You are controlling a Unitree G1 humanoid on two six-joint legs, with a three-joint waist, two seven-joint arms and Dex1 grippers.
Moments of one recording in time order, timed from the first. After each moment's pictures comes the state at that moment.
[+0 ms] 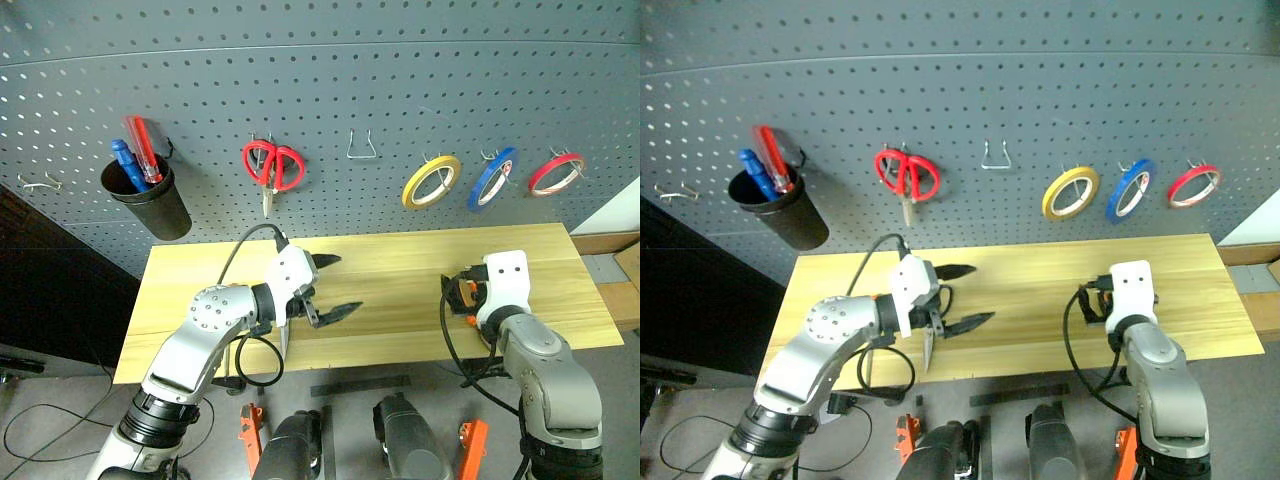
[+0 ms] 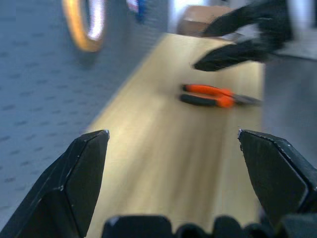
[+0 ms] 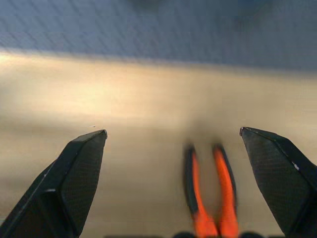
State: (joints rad) left arm -0.28 0.52 -0.22 -0.31 -0.25 0.34 -0.86; right arm -0.10 -0.21 -0.14 -0.55 0.03 1.02 0.15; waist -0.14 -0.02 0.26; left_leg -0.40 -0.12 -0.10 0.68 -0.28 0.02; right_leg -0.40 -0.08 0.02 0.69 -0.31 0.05
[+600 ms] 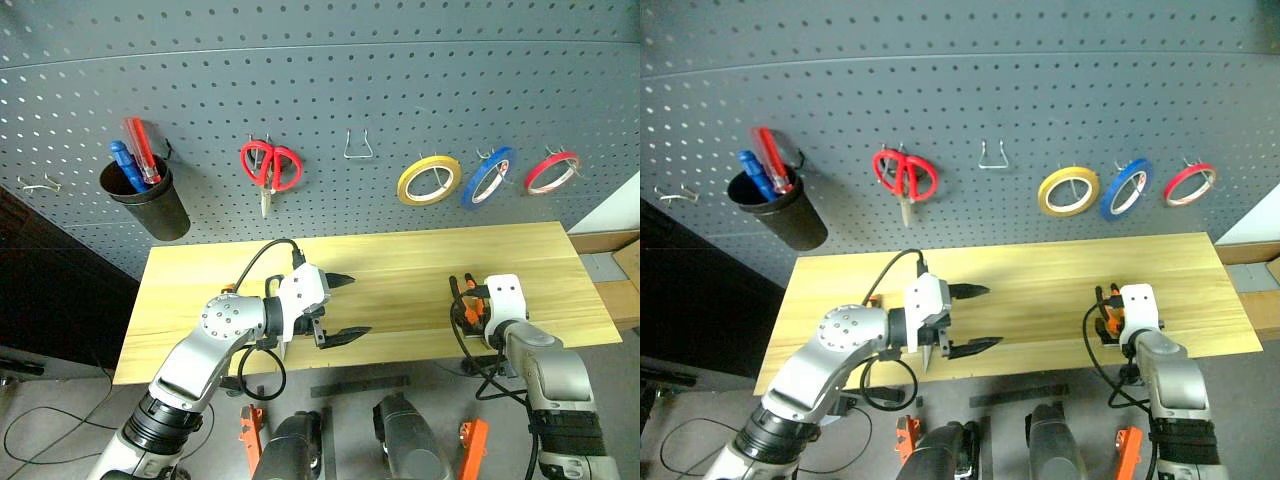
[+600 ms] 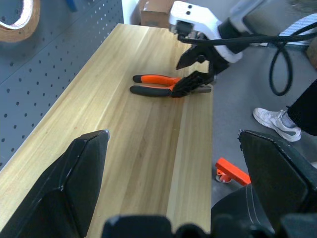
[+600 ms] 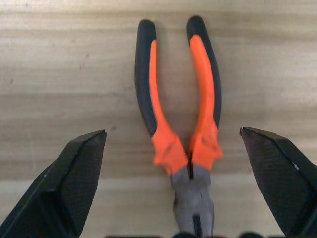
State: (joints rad) left arm -0.27 0.53 -0.27 -0.31 -0.25 0.34 -0.90; right arm -0.19 -0.34 -0.14 -0.03 0.06 0.86 0.22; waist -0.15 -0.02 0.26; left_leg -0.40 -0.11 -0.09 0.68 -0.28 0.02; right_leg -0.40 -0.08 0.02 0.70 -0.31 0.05
